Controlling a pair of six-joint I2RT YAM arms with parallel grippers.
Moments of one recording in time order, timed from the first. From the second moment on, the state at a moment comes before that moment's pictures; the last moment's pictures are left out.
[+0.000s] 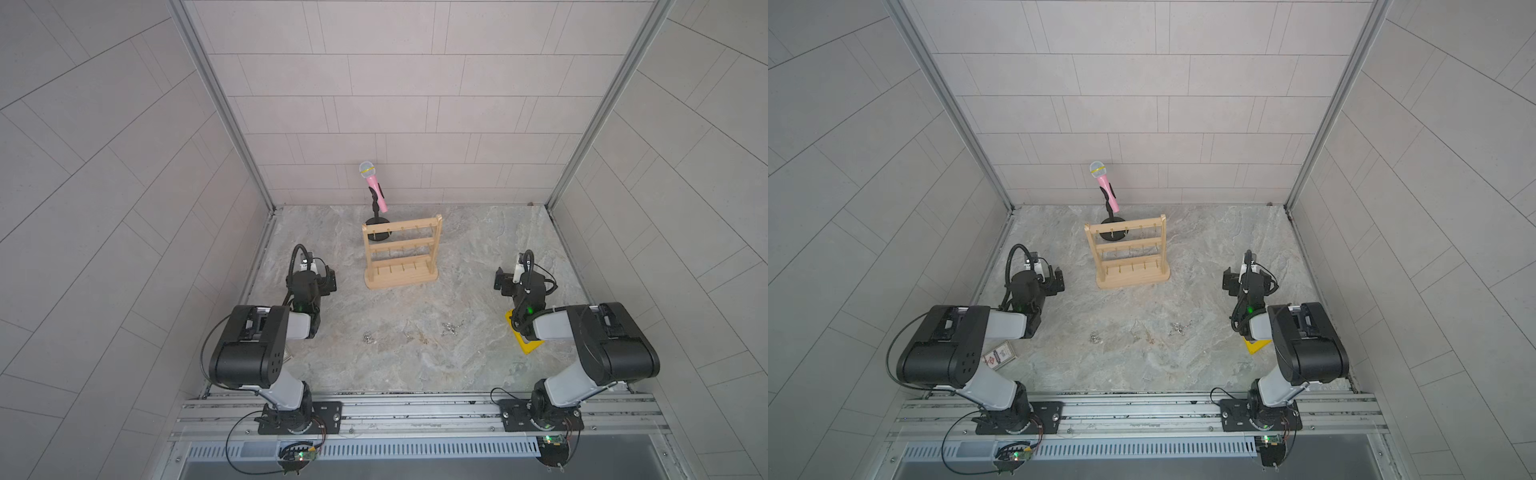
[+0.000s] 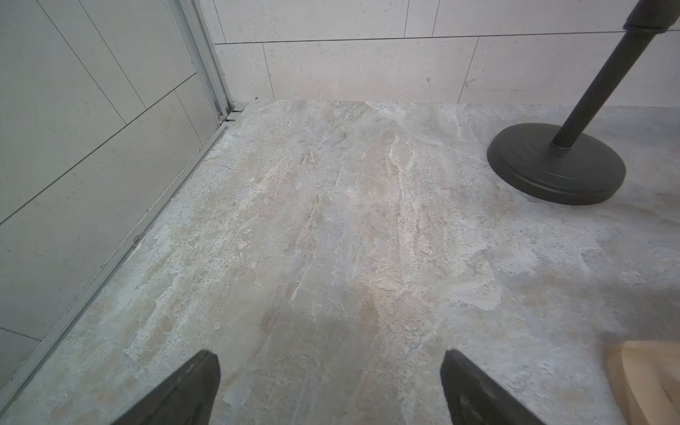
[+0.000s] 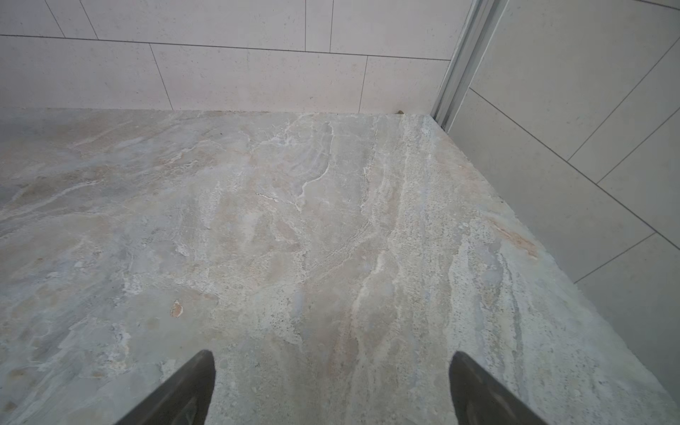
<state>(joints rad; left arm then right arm) -0.03 1.58 0.39 0.79 -0.21 -0.01 0.01 1.56 0.36 0.85 0.25 0.01</state>
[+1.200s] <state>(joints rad) -0.22 1.33 0.86 -0.30 -0.32 -0.45 0.18 1.22 0.65 0.15 0.21 0.09</state>
